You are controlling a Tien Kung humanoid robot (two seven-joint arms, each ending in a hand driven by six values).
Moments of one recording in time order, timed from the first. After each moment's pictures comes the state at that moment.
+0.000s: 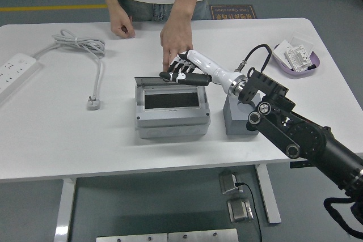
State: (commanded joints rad) left arm 0.02 0.11 -1.97 -0.18 1.98 -0.10 0.37; right arm 0.66 -0.15 0.83 1.07 -1.66 0.05 0.09
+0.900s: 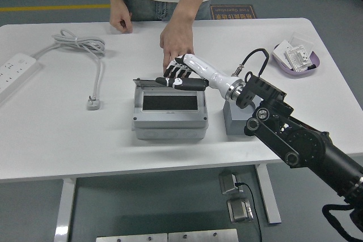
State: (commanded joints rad) left arm 0.03 0.11 -1.97 -0.18 1.98 -0.10 0.37; right arm 0.62 -0.15 0.86 1.15 -1.72 0.06 0.07
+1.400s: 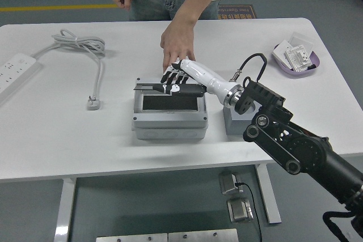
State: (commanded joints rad) left arm 0.03 0.11 -1.97 -0.18 1.98 -0.10 0.37; right arm 0.58 -0.15 0.86 1.20 -1.74 0.07 0.06
